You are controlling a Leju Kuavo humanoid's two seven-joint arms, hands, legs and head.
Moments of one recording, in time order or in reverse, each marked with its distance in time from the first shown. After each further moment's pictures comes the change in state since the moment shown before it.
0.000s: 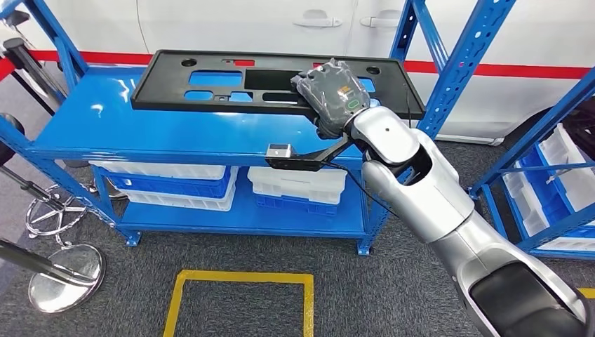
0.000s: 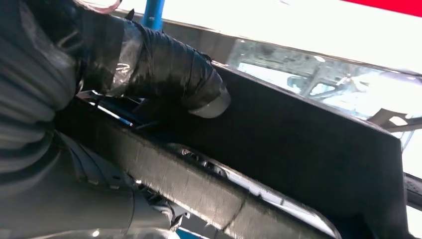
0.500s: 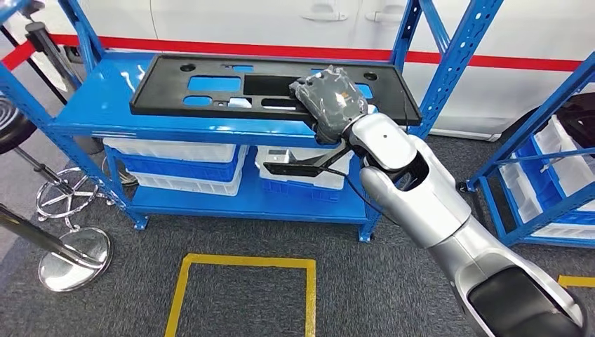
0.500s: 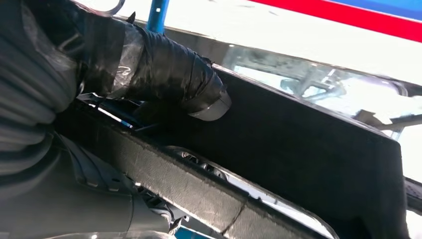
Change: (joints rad) left arm -0.002 0.000 0.000 -0.002 0.000 0.005 0.002; right arm 0.024 0.003 -0.004 -0.004 0.000 -0.014 0.004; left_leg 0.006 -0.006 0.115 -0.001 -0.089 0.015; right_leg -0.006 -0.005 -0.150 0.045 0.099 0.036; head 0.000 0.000
